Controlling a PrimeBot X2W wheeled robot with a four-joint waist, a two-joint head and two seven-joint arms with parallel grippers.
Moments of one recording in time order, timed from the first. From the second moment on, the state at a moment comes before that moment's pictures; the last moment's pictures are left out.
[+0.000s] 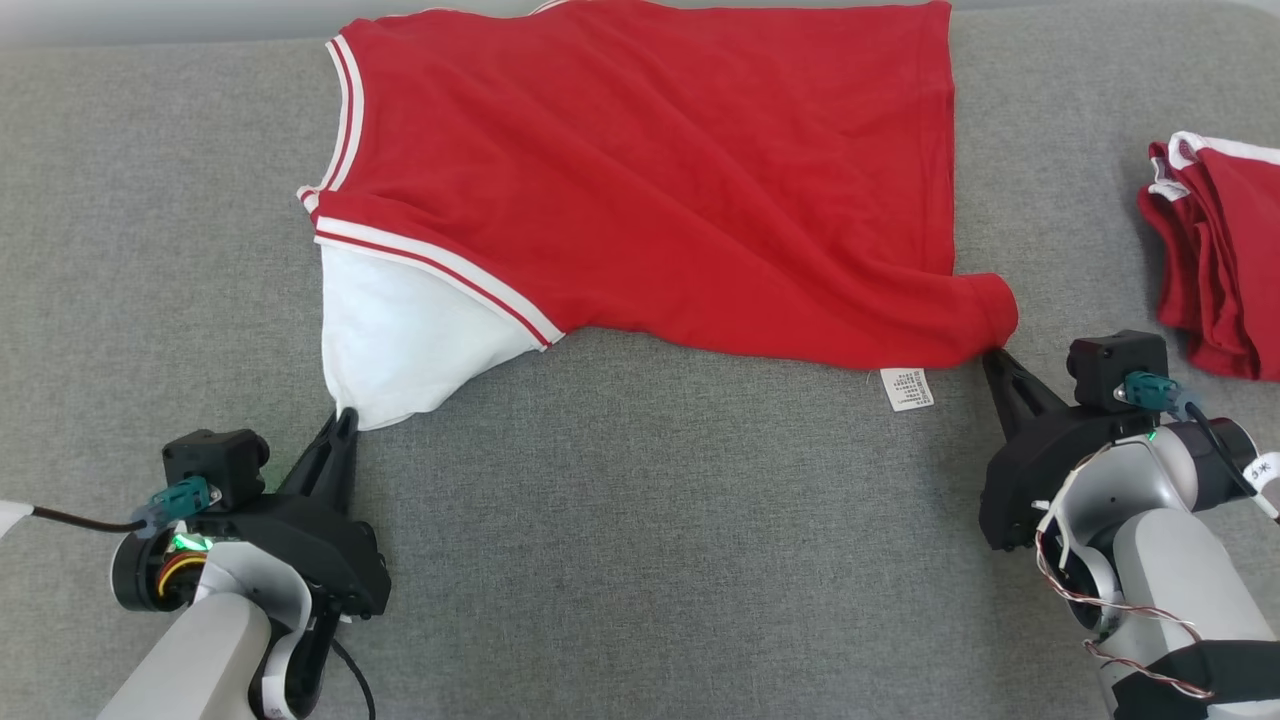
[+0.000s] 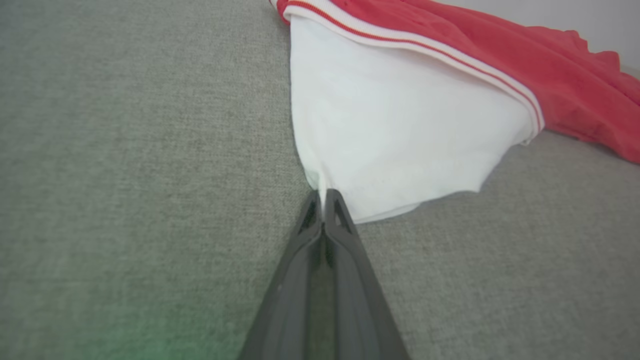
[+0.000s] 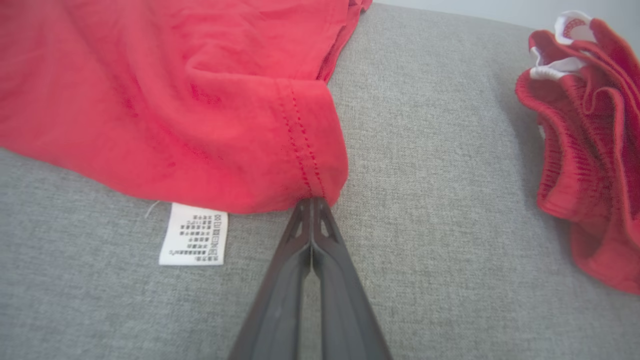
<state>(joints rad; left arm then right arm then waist) -0.51 0.41 -0.54 0.47 -0.79 0.08 -0.02 -0.43 -0.22 0.05 0.34 0.14 0.13 0.27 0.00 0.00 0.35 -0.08</state>
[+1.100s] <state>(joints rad) -0.52 0.39 -0.54 0.48 -0.81 0.05 -0.05 -0.45 -0.33 0.17 0.36 0.14 0.13 0.25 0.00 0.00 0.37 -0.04</state>
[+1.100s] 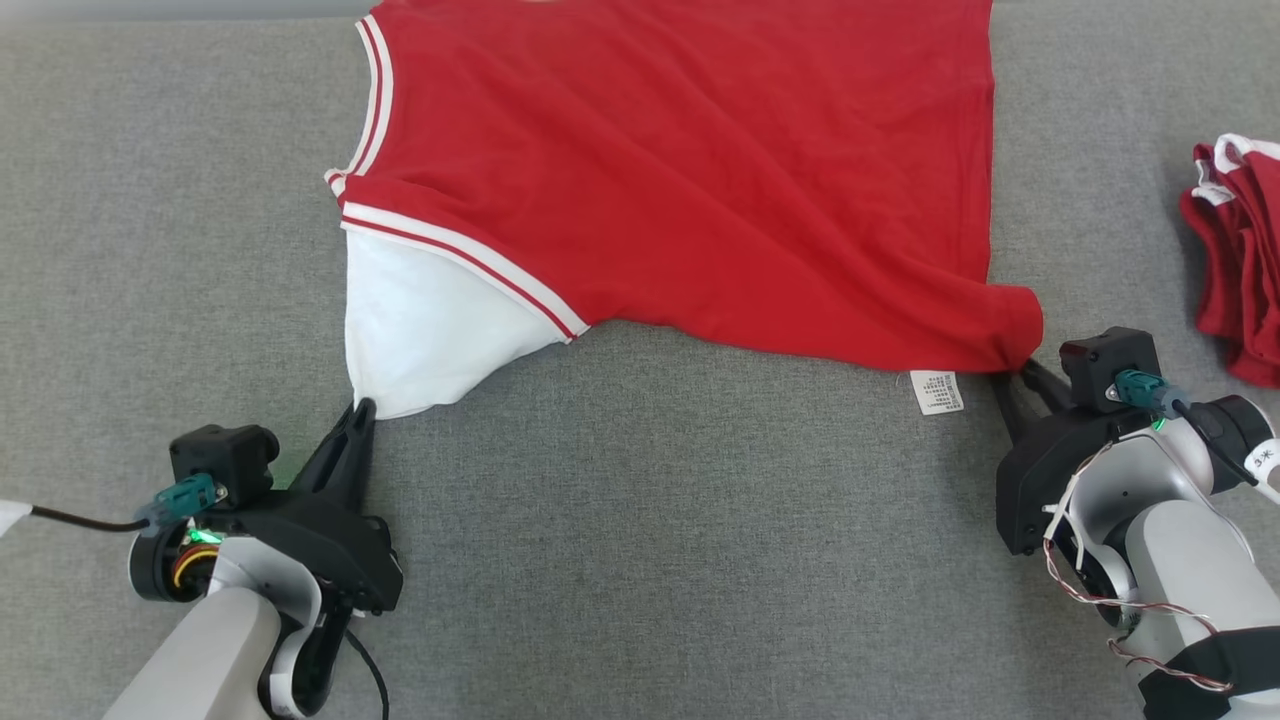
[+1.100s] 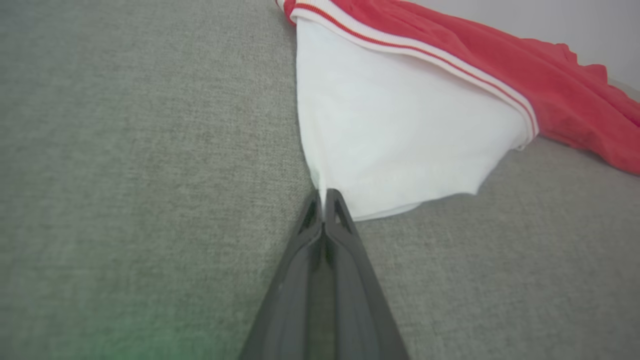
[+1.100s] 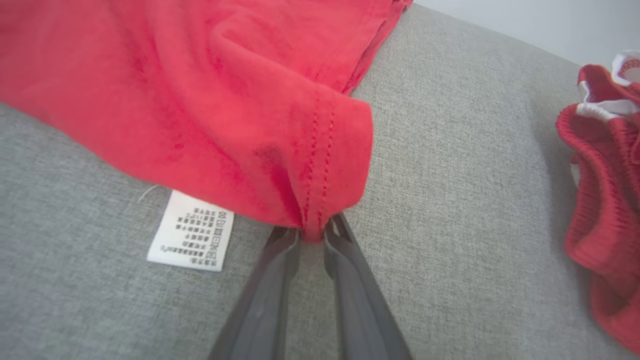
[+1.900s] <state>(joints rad) -0.03 0.46 -0.29 -0.02 -1.22 0.05 -0.04 -0.16 -0.38 0.08 0.14 0.48 0.13 0.40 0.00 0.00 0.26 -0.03</state>
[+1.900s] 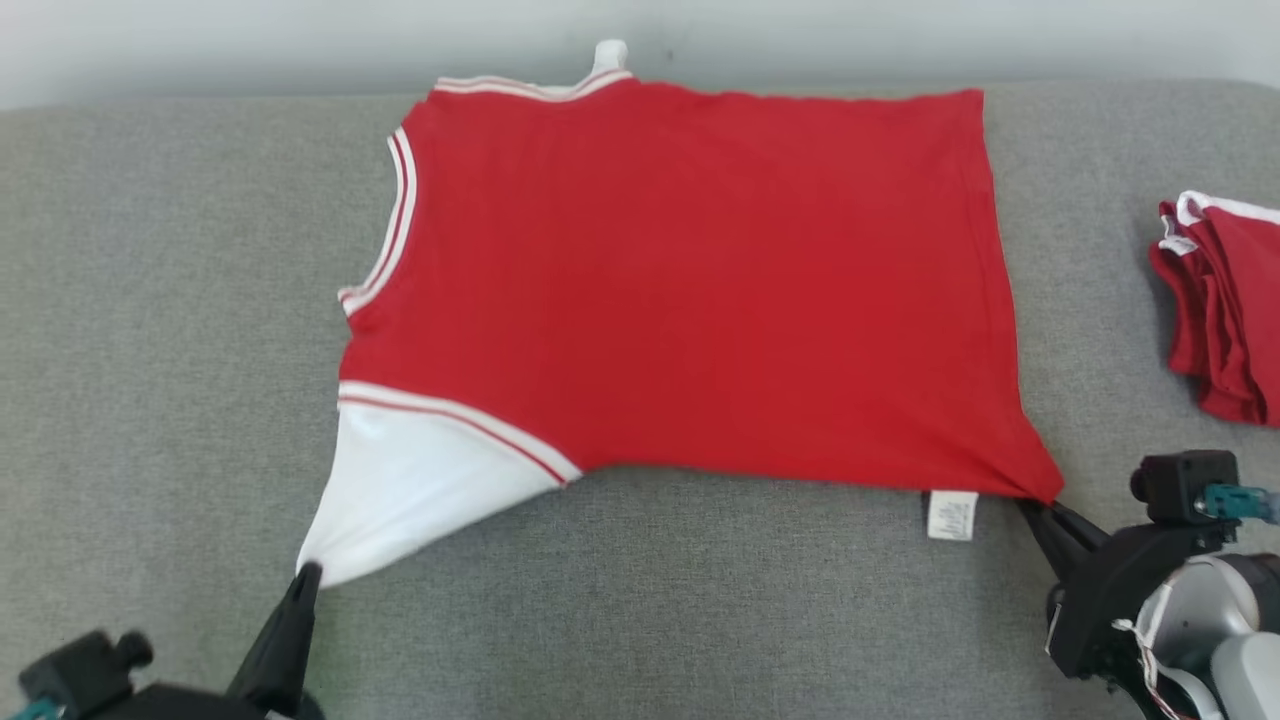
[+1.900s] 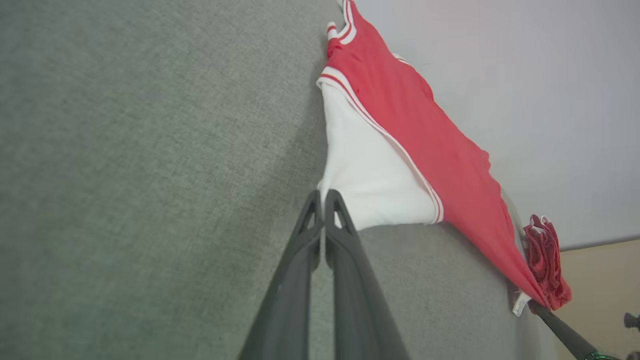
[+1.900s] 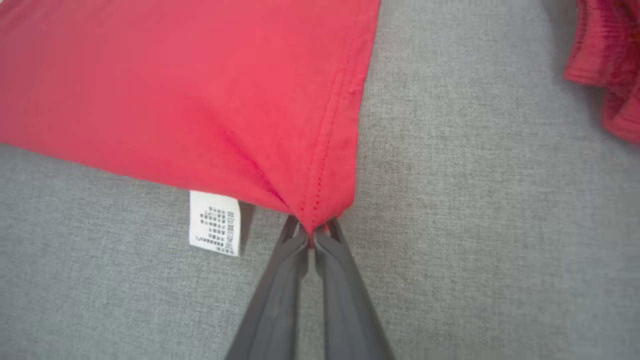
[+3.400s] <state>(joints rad) -0.32 0.30 -0.32 0.01 -1.26 0.01 -0.04 -0.17 -0.29 -0.05 -0.02 0.59 0.13 0.58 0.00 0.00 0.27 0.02</state>
